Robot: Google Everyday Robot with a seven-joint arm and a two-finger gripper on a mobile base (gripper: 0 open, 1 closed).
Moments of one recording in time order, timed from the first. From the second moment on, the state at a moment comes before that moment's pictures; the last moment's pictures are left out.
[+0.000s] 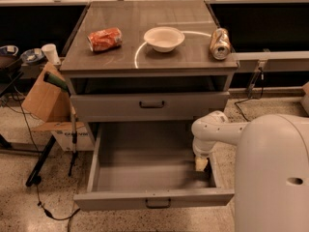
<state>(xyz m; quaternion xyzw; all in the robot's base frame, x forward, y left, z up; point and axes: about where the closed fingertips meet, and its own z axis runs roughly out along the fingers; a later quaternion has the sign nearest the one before) 0.615 -0.209 0.399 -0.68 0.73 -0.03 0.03</state>
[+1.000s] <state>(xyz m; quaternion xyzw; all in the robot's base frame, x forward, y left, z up) 0.615 -0.198 0.495 -0.69 0.72 -0.06 0.05</state>
